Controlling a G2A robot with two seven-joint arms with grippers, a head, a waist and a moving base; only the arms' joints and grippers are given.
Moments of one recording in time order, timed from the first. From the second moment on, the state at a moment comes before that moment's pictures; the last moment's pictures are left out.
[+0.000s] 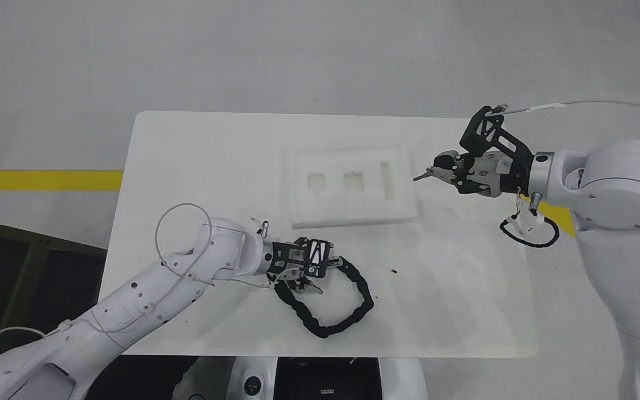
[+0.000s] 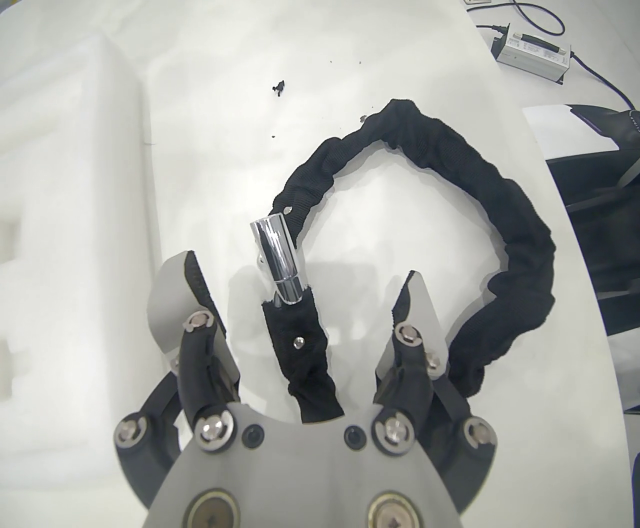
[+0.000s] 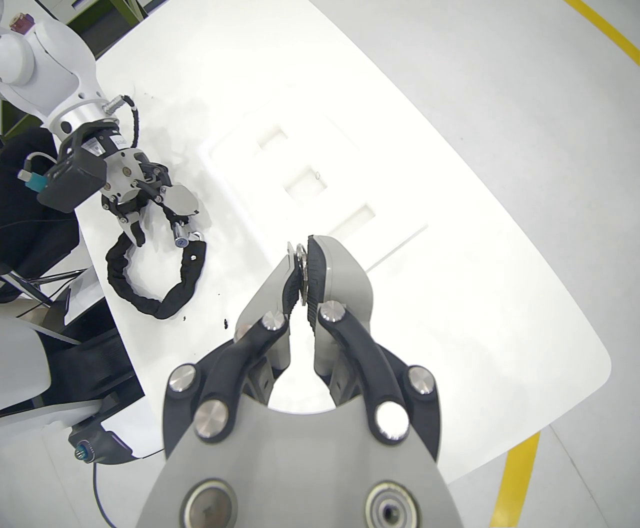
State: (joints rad) left arm 0.81 -0.88 -0.56 -1.60 1.38 -0.85 -0.08; right arm -0.87 -0.86 1.36 -1.73 -0.34 -0.64 1.16
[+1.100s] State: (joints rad) left arm 0.81 -0.95 -0.60 -1.50 1.37 -0.84 -0.05; right arm -0.87 -0.86 1.36 -1.73 -0.34 -0.64 1.16
